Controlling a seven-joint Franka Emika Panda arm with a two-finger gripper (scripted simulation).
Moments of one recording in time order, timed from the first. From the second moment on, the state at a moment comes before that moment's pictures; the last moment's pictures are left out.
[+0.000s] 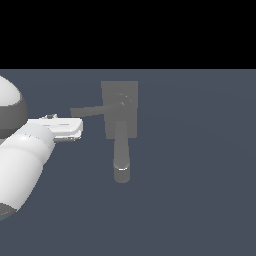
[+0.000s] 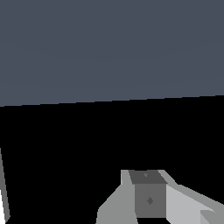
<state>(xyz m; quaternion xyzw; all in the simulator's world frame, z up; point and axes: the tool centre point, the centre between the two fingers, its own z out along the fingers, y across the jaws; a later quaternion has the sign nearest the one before) -0.022 0.242 0.148 -0.04 0.67 0.08 0.73</state>
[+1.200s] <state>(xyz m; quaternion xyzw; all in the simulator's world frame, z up) -0.006 0.157 0.132 -0.02 0.69 0.02 0.72</state>
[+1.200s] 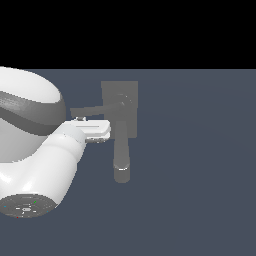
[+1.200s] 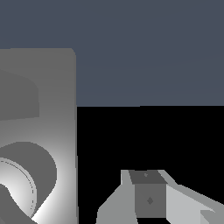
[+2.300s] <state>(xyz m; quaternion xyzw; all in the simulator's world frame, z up) -0.010 0.156 0.151 -0.03 0.71 0.01 0.71</state>
